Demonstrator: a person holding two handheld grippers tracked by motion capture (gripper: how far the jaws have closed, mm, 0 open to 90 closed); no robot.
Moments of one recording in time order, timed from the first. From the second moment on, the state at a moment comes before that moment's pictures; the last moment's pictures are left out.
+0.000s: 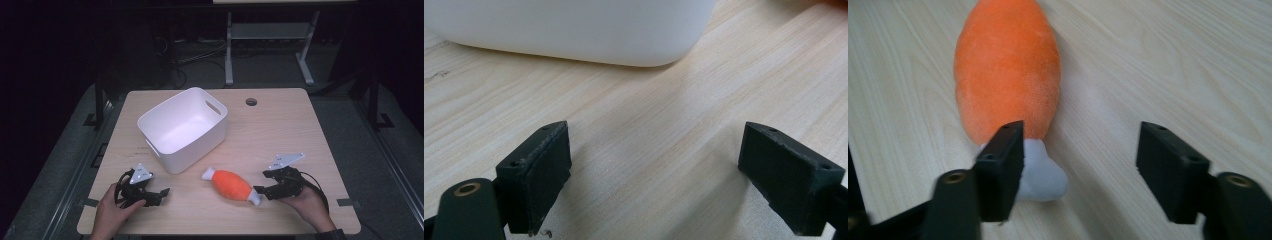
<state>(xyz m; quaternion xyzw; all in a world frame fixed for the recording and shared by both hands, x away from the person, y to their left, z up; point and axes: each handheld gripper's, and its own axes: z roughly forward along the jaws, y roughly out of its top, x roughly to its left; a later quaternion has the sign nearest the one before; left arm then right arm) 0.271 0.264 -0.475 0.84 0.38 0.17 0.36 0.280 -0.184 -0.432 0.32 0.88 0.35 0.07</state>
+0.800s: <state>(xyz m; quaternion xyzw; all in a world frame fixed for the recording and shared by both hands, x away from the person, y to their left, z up) 0.271 0.264 -0.475 0.84 0.38 0.17 0.35 0.286 -0.127 -0.420 0.28 0.89 0.34 0.06</state>
